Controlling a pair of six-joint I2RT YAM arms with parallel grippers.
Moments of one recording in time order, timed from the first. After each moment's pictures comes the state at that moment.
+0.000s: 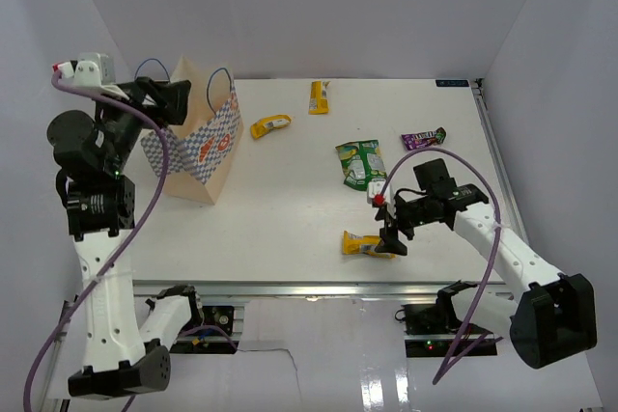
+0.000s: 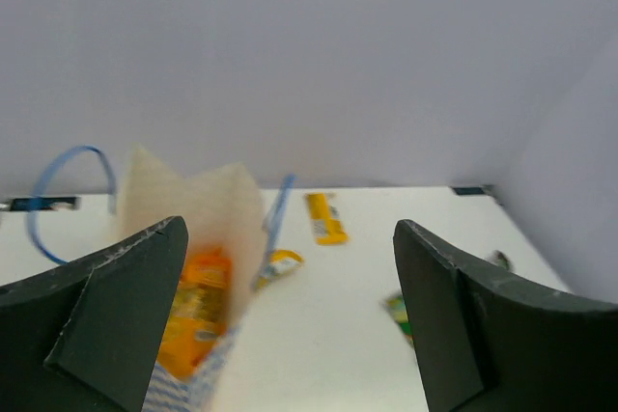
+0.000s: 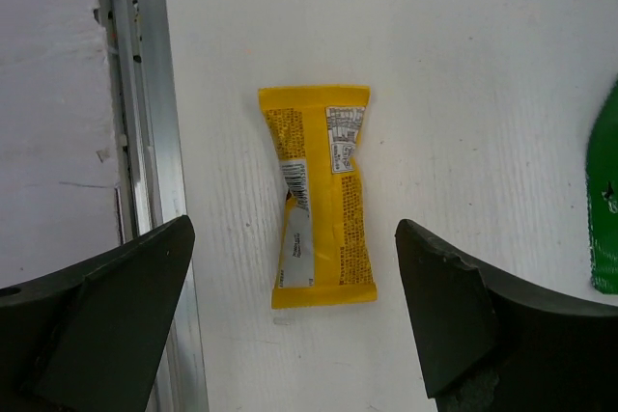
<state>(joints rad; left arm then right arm) 0.14 0.98 1.40 -0.25 0.35 -0.25 0.31 1.10 0.76 -0.79 -0.84 -0.93</state>
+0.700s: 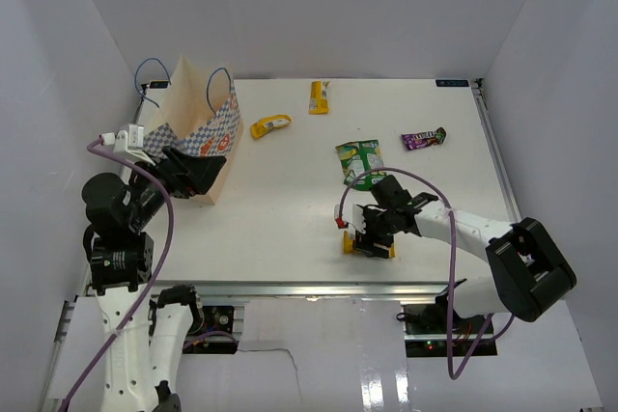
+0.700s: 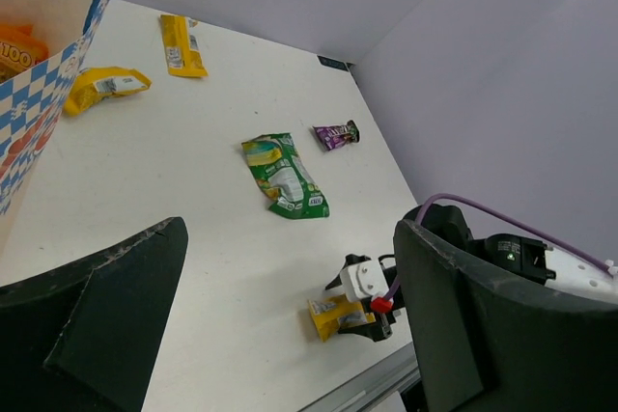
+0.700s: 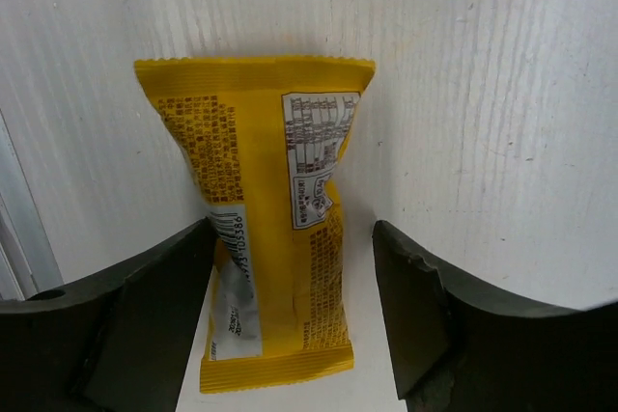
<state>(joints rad) 0.12 0.59 0.94 -0.36 0.62 -0.60 0.63 1.37 0.66 -0.46 -0.39 -0.84</state>
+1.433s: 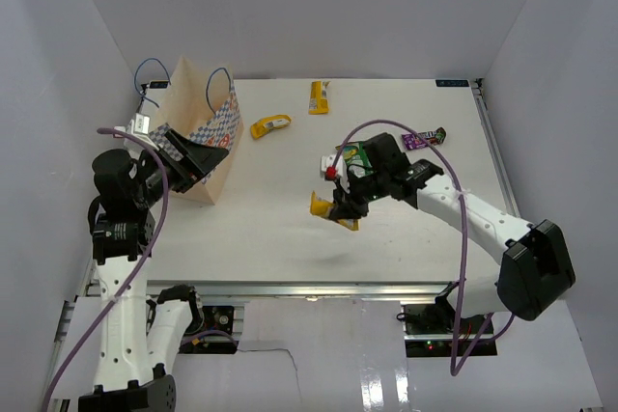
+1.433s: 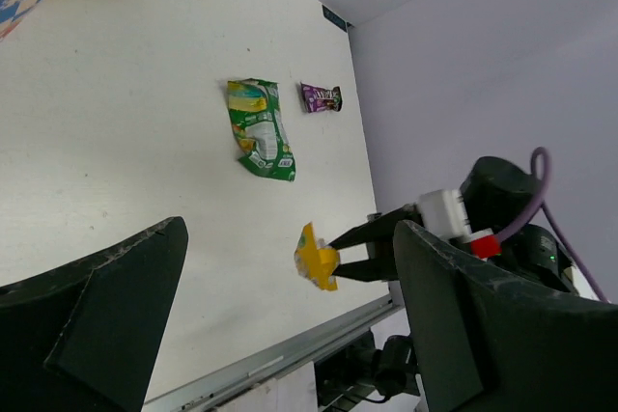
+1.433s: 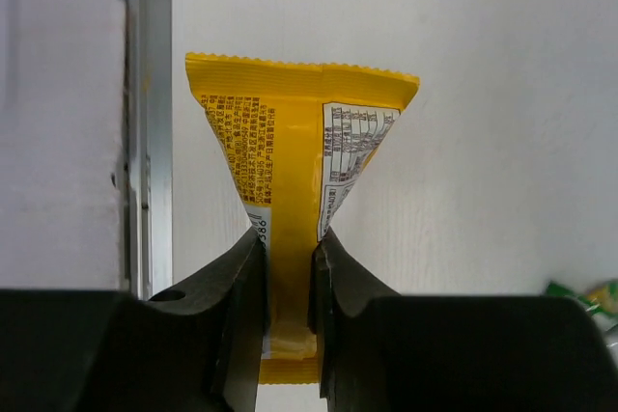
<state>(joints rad) 0.12 0.73 0.99 -0.47 0.63 -0.75 0.65 1.37 0.99 -0.53 -0.74 -0.62</state>
